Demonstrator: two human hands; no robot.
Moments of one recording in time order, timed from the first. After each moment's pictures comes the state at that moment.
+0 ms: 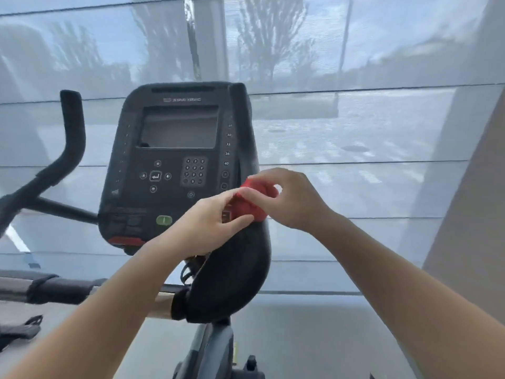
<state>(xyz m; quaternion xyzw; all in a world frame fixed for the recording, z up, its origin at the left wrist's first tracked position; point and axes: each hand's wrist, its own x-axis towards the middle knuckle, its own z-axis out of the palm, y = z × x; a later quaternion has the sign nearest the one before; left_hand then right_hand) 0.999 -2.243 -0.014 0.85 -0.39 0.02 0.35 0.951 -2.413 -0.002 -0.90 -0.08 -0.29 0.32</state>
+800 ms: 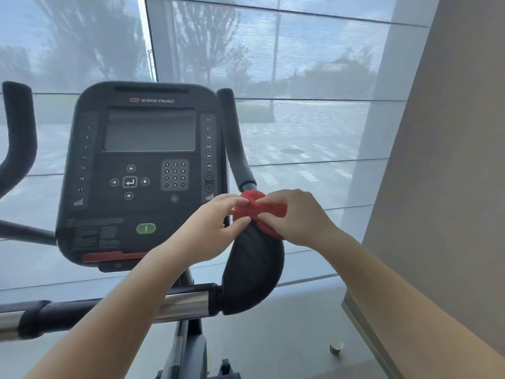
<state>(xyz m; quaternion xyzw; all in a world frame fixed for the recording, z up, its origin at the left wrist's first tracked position) 1.020 -2.213 -0.027 0.78 -0.50 0.02 0.37 0.913 -2.363 -0.008 -0.93 0.11 -0.25 0.24</state>
